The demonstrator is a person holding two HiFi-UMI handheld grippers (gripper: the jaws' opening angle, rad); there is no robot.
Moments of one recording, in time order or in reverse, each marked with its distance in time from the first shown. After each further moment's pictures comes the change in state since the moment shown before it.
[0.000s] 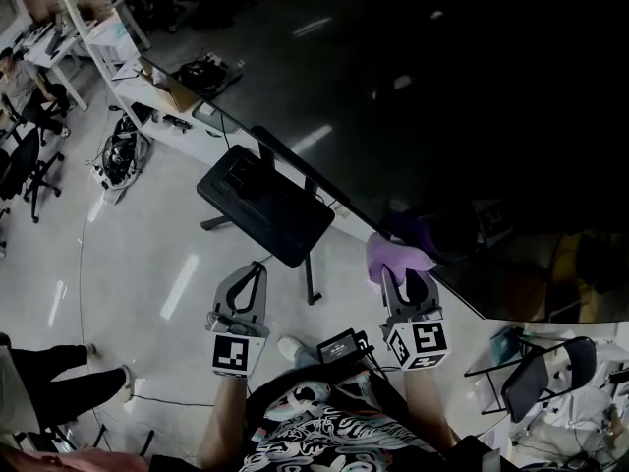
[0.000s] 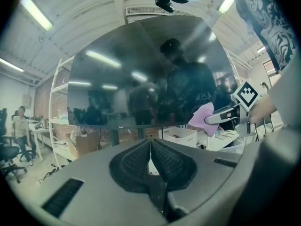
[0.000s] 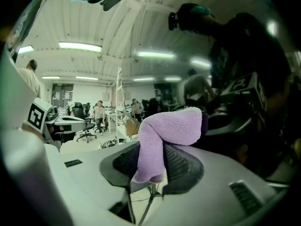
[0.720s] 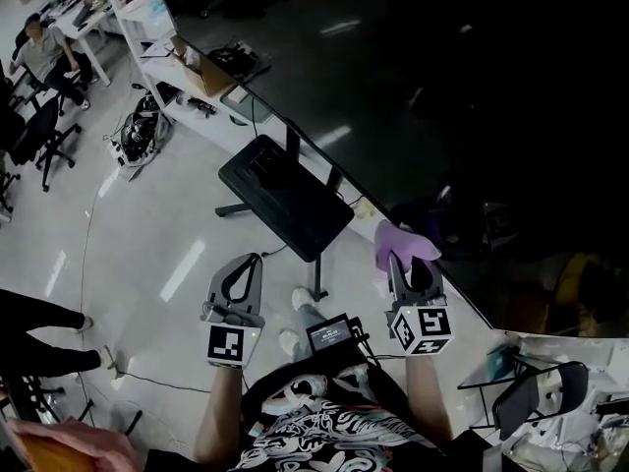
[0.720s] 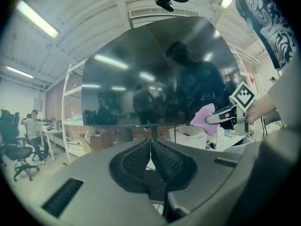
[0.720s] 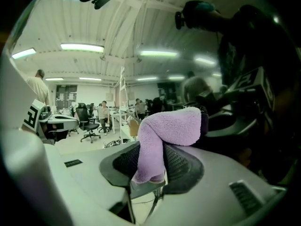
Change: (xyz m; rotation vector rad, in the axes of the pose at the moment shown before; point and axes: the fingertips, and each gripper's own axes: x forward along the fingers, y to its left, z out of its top) left arm -0.037 0.048 0.003 0.010 -0.003 0.119; right arm 0.036 0.024 0.009 0.006 0.004 0.054
